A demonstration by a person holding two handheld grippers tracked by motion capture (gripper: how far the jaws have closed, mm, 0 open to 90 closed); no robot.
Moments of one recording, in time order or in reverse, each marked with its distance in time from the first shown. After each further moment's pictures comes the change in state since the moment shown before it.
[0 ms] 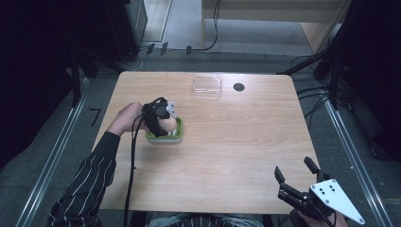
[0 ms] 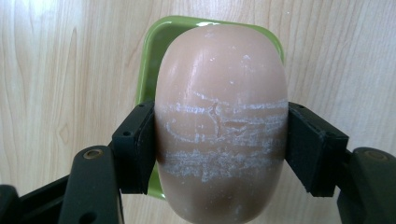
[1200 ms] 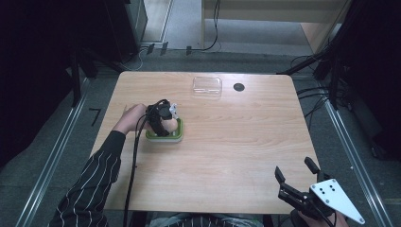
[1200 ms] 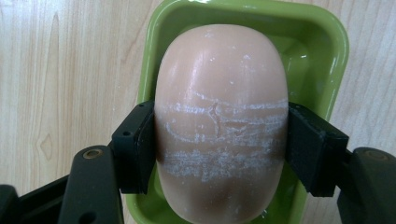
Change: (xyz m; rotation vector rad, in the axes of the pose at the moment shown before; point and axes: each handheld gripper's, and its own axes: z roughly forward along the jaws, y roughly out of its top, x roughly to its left) left arm 0.014 -0.003 0.035 0.025 -0.015 -0.013; right arm -0.001 0.000 0.000 0.006 -0.003 0.001
